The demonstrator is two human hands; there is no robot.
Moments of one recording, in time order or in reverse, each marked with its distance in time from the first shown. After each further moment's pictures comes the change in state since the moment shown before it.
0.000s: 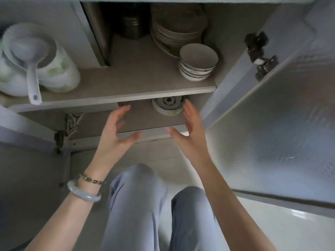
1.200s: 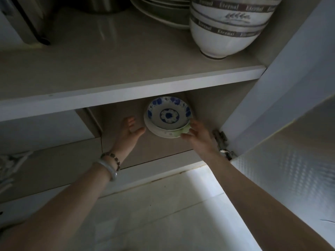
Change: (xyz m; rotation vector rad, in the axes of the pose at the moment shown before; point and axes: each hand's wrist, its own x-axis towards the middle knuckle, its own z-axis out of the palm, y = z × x) left_hand 0.223 -0.292 0.118 -0.064 -0.036 -0.239; right_hand 0.213 0.289 0.016 0.138 0.167 0.168
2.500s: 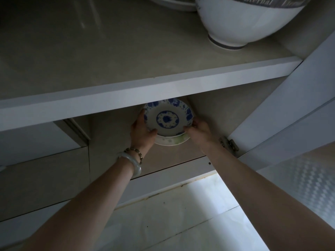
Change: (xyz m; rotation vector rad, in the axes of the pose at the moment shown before) left_hand 0.063 -0.016 0.067 0.167 0.069 0.156; right_hand 0.081 0.020 -0.002 -0.227 0.012 0.077
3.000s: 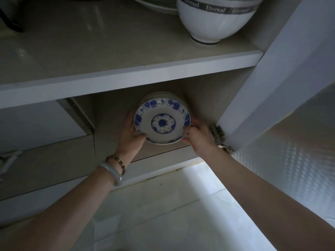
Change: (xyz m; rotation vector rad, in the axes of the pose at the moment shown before) left_hand -0.075 0.019 -0.041 -0.324 -0.090 -0.082; right_hand -0.080 -0.012 -0.011 0.416 -0.010 0.178
